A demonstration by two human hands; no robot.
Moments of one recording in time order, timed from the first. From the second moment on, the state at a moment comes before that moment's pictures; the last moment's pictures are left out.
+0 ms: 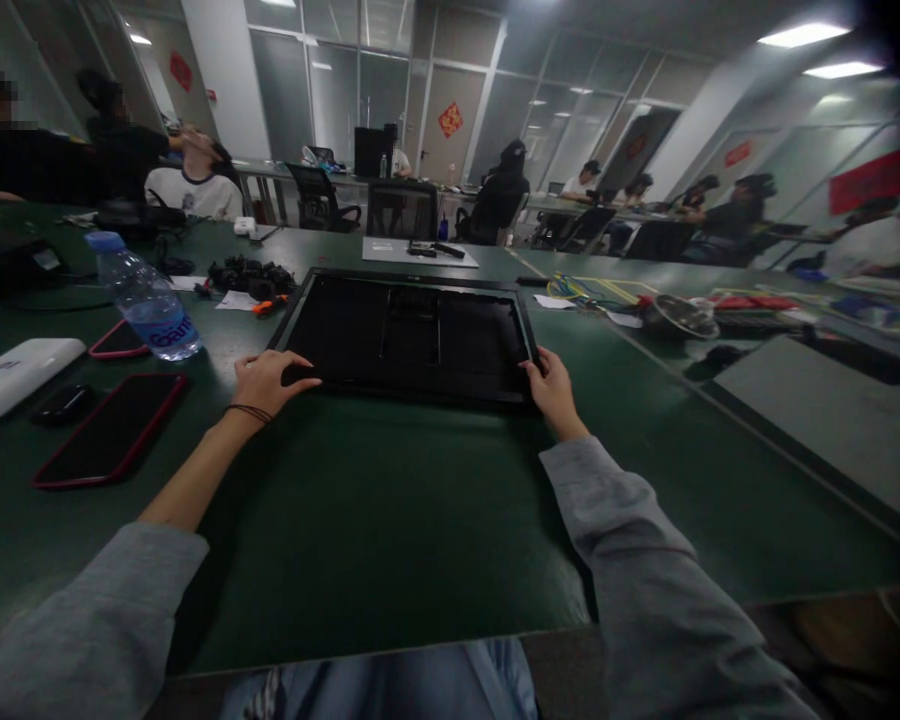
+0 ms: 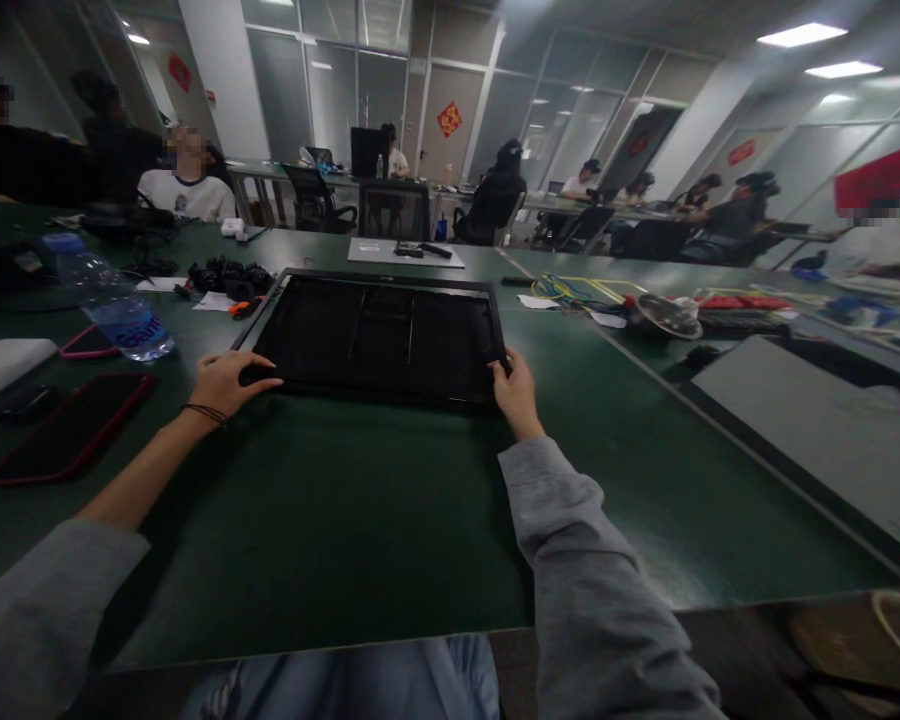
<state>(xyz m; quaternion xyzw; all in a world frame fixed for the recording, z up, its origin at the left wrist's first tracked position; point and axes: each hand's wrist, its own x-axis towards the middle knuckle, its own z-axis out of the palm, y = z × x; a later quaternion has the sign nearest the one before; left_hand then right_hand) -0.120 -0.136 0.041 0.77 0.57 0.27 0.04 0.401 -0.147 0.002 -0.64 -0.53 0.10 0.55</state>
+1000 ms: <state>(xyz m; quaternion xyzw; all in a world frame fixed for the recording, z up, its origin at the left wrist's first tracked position) -0.130 -0.132 0.031 0.66 0.66 0.36 0.00 0.419 -0.151 -0.003 -0.69 -0.56 -0.01 0.46</state>
